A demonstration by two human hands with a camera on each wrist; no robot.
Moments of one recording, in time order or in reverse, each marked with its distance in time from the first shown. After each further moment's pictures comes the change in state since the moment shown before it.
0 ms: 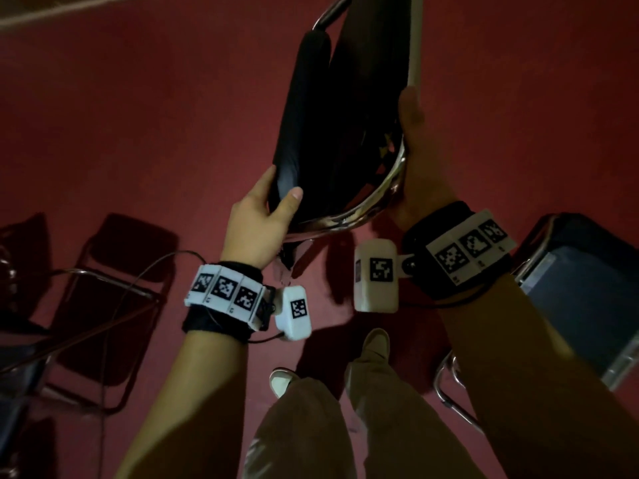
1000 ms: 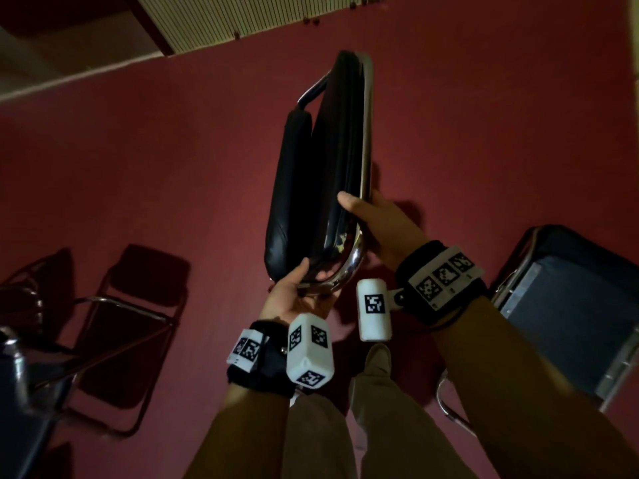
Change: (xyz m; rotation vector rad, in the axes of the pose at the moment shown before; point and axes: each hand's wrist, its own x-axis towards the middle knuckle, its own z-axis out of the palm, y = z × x) left_hand -0.092 0.046 0.044 -1.283 -0.114 -0.965; right_hand -0.044 -0.008 -0.029 -0.248 -0.173 0.143
